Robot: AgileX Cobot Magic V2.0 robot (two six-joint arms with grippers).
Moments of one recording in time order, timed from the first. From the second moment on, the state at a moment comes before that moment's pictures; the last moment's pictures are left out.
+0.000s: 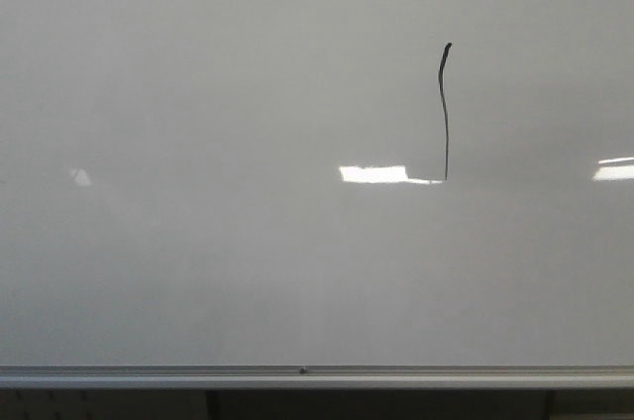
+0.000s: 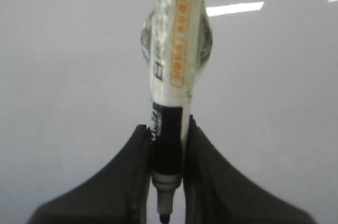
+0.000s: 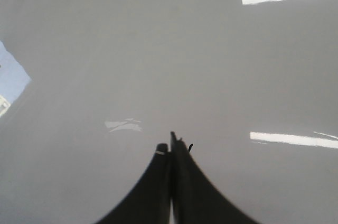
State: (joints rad) left arm -0.08 0.77 -0.40 -0.08 0.03 0.16; right arm -0.01 0.13 -0.37 1.07 0.35 -0.88
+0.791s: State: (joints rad) left arm -0.02 1.32 -0.52 -0.22 -0.13 0.24; right arm -0.01 0.13 -0.37 1.07 0.35 -0.88
